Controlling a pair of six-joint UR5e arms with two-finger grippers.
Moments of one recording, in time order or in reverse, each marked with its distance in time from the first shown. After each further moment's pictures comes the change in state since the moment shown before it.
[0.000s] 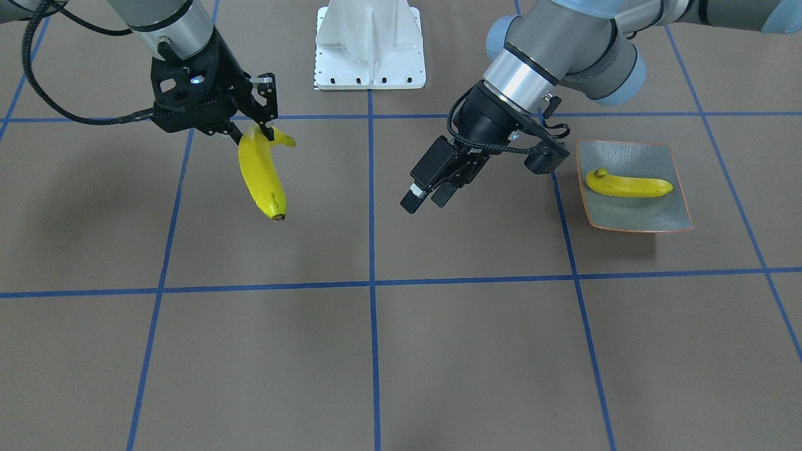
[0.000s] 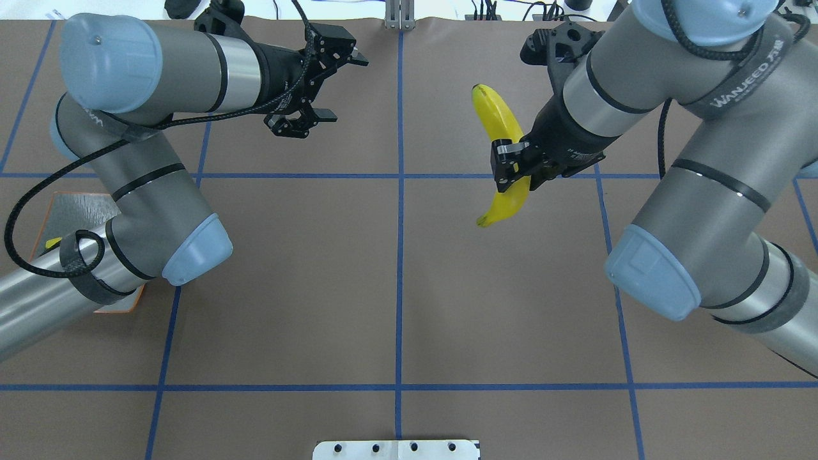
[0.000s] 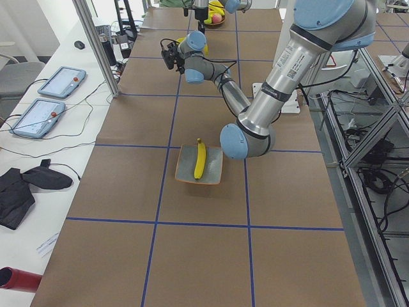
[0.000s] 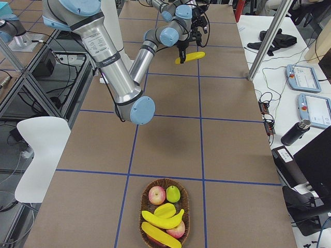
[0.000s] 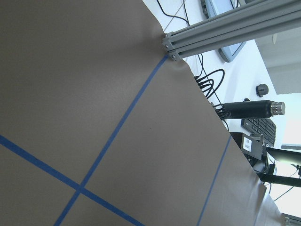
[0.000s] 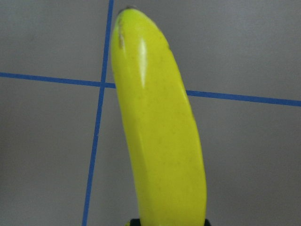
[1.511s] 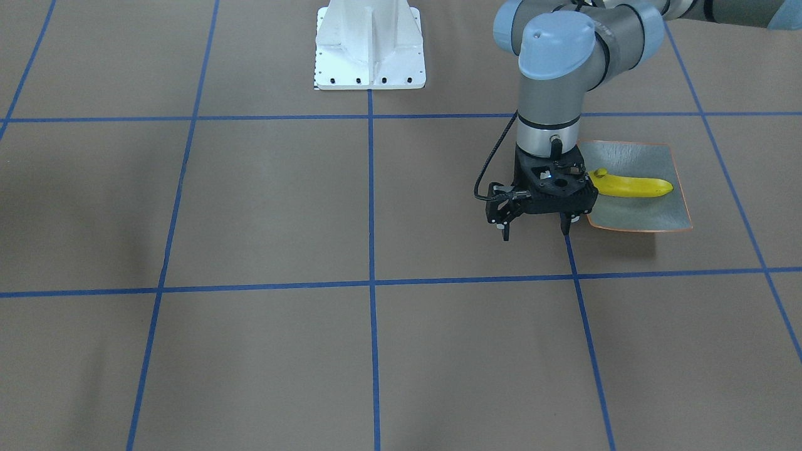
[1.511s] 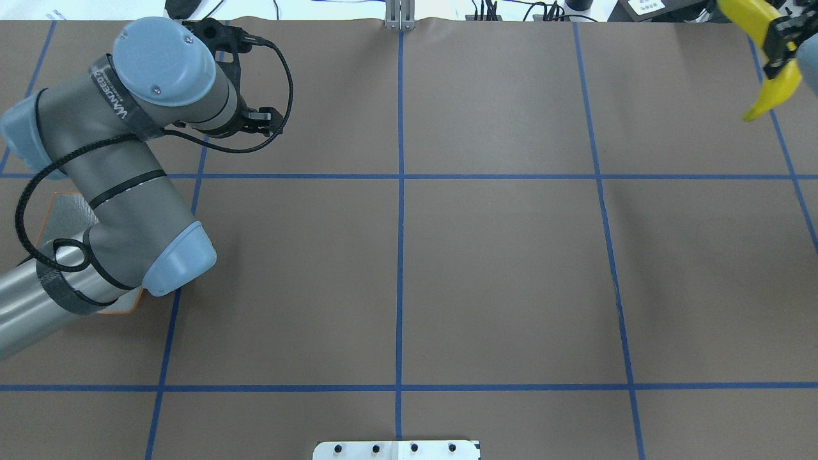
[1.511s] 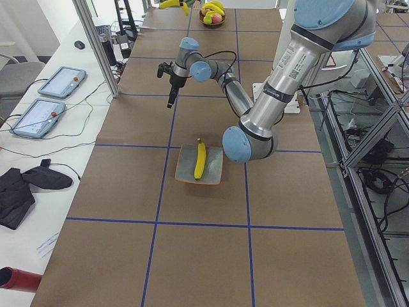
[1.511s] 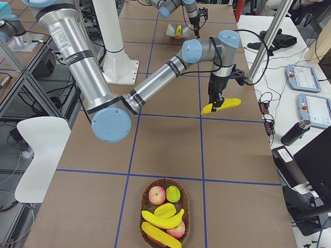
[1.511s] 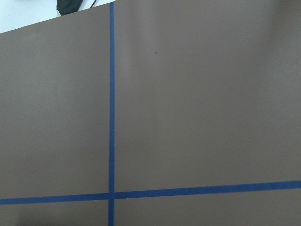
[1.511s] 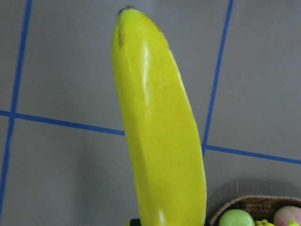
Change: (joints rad) left arm -0.006 0.038 -0.052 0.740 0.137 0.979; right arm 0.481 -0.093 -0.202 -0.288 -0.024 -0.681
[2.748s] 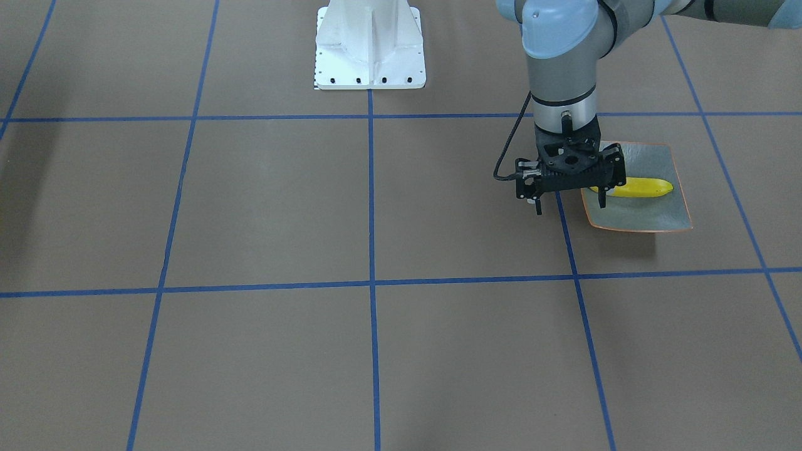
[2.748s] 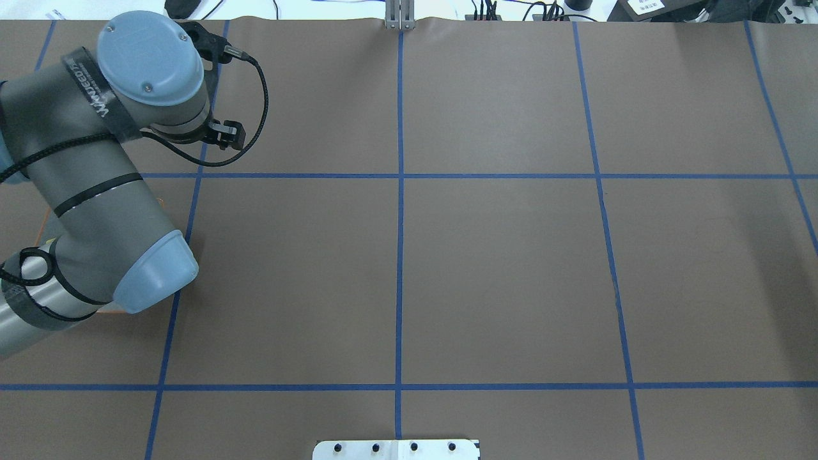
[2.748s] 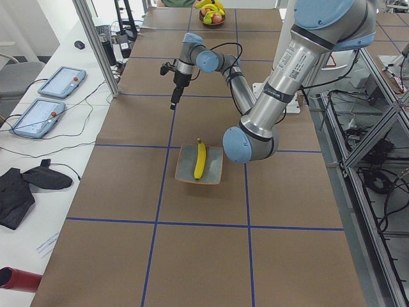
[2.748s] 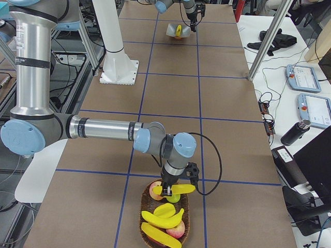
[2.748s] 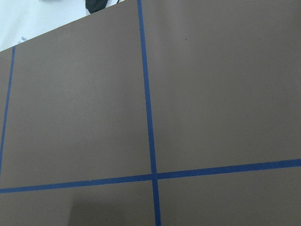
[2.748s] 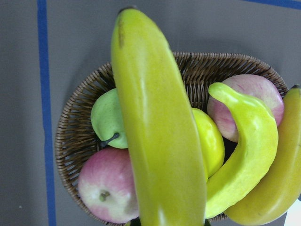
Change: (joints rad) left arm 0.001 0.008 -0.135 0.354 0.076 0.235; right arm 0.300 -0.607 -0.114 0.249 -0.050 -0.410
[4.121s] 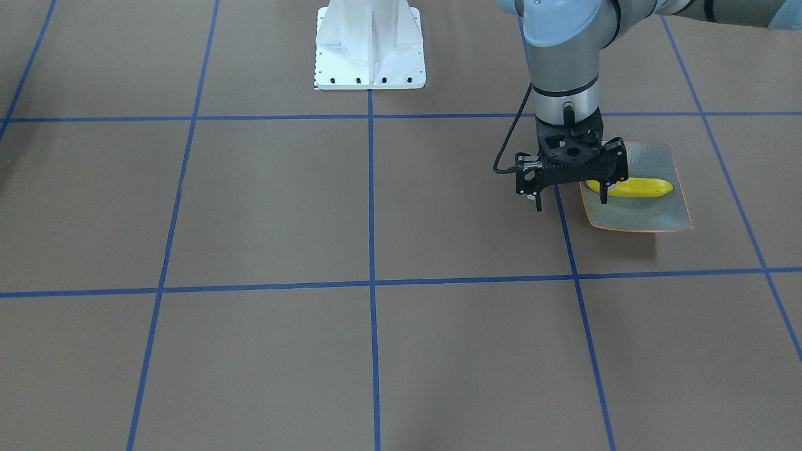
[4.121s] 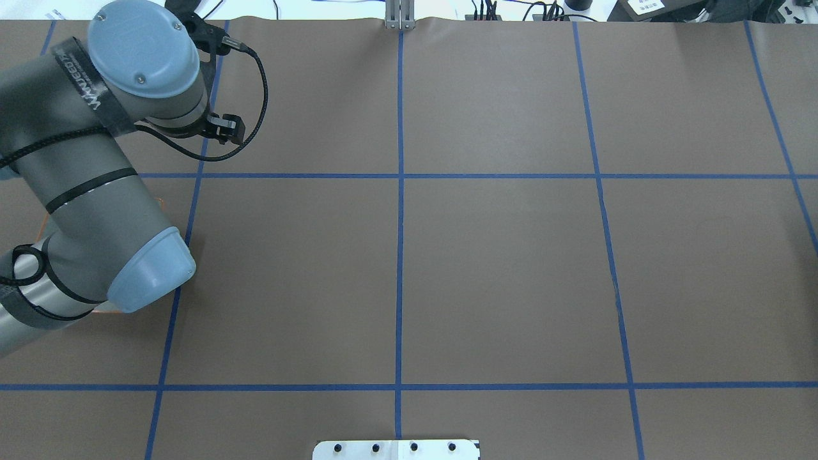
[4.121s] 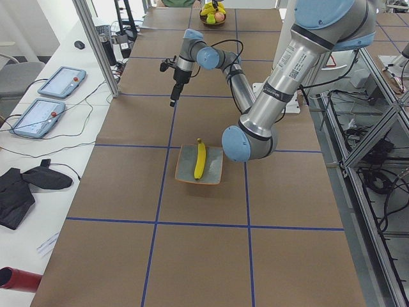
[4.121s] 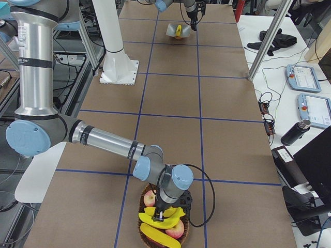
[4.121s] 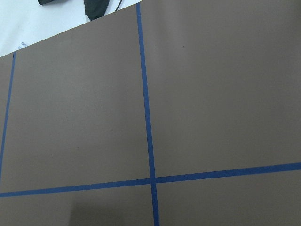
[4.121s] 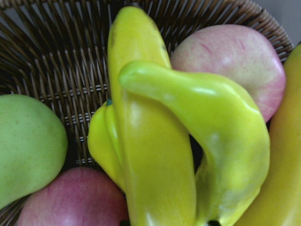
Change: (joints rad) left arm -0.007 -0.014 -0.026 0.029 0.000 0.000; right arm -0.011 0.037 -0.388 0.223 -0.009 0.014
